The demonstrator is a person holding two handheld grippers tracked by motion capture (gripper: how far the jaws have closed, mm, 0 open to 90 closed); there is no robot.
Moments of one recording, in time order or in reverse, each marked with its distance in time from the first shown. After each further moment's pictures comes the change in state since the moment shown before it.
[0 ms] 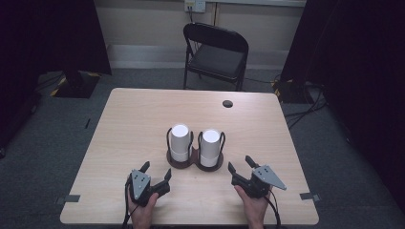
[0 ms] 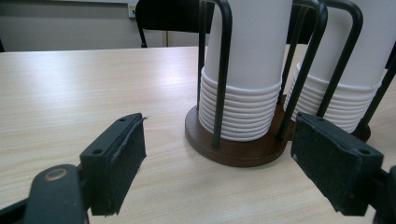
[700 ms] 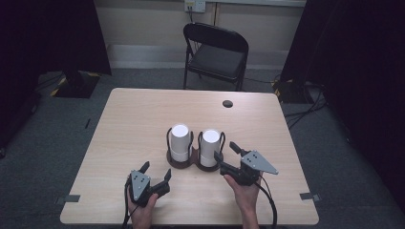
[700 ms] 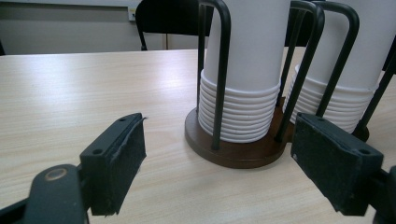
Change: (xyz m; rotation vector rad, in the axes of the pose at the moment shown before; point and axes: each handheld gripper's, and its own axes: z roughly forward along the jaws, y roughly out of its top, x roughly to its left) left arm 0.001 0.000 -0.001 -0.013 -0.004 -0.005; right arm 0.027 0.051 0.023 -0.065 0.168 -0.052
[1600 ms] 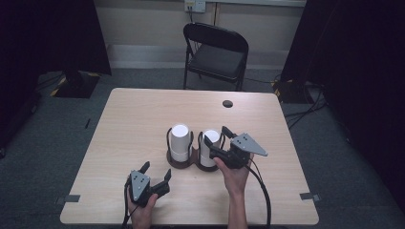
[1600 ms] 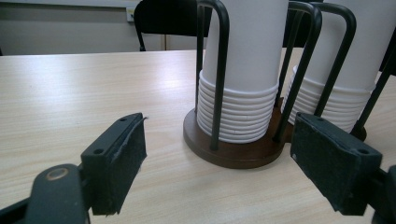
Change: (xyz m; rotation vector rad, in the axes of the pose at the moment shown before) left arm 0.000 0.000 -0.001 -0.004 -0.008 -0.002; right arm 0.007 0.031 0.039 -0.019 -0.014 0.027
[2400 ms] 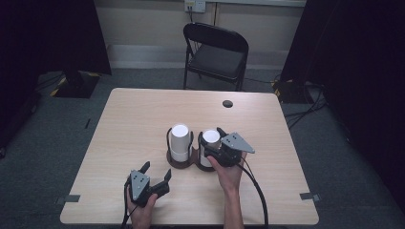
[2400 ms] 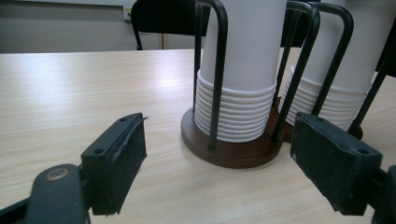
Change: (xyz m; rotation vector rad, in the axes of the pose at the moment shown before) left arm 0.001 0.000 0.001 0.009 -0.016 -0.007; right arm 0.001 -0.020 0.027 0.068 -0.034 -0.063
